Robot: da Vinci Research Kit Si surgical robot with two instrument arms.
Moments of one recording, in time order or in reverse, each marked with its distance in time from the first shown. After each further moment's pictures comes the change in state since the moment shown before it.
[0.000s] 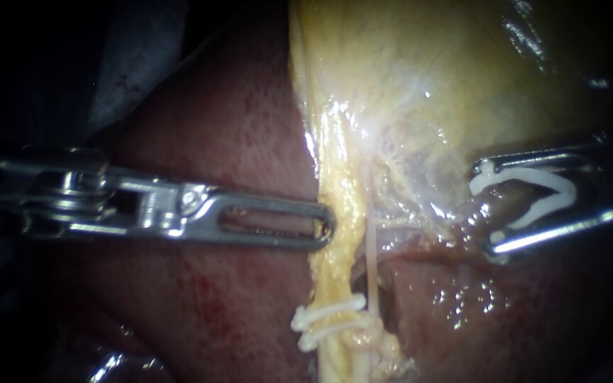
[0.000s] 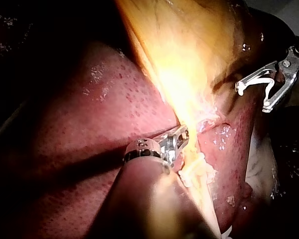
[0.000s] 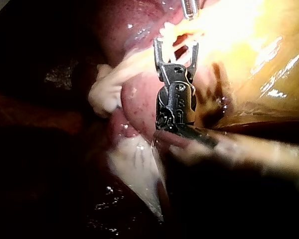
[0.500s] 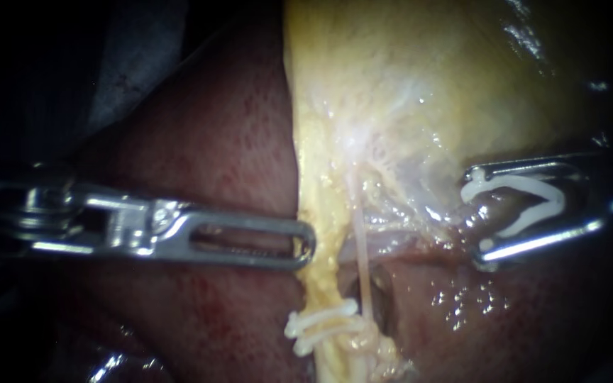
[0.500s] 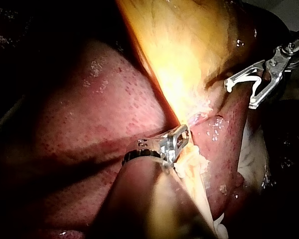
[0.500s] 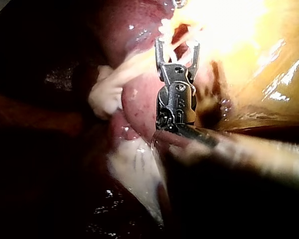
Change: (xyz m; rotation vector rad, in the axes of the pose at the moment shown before) right arm -0.001 0.000 0.002 -0.009 0.002 -0.007; left arm 0.001 -0.003 -0.006 0.025 0.013 -0.005
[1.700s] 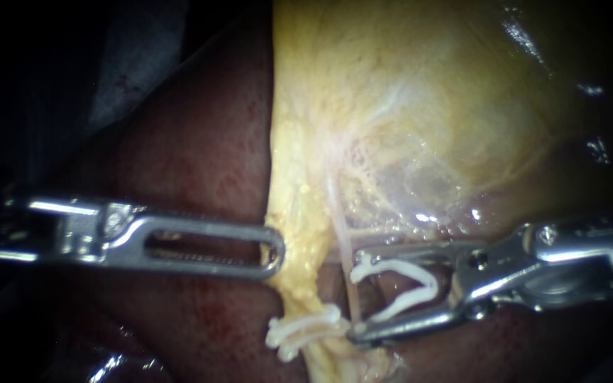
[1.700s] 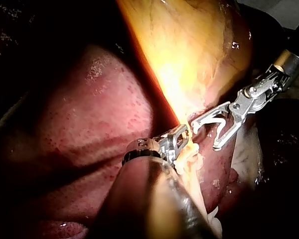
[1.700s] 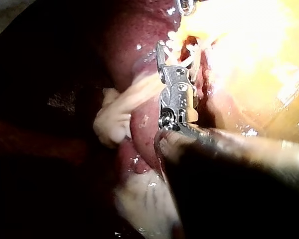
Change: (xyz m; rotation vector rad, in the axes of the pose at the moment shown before) right arm -0.005 -0.002 0.013 0.090 -0.045 0.003; left arm 0.000 -0.001 -0.002 0.001 -0.010 -0.006
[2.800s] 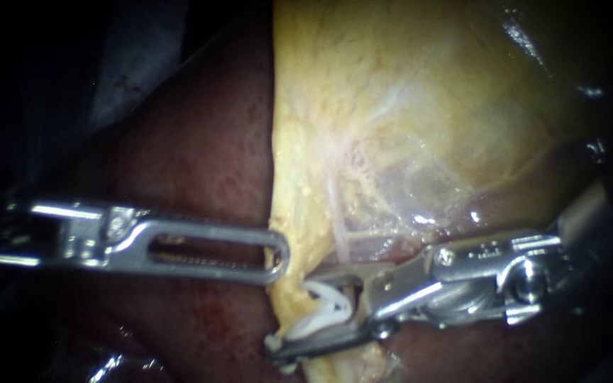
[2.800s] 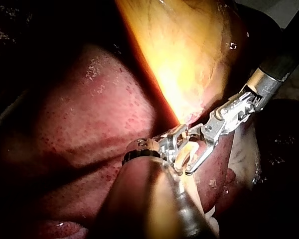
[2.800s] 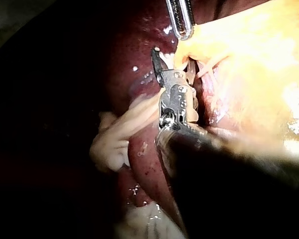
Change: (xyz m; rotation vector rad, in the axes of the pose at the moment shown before) right arm -0.001 0.001 0.009 0.048 -0.036 0.016; left arm 0.000 -0.001 0.000 -0.002 -0.003 -0.002
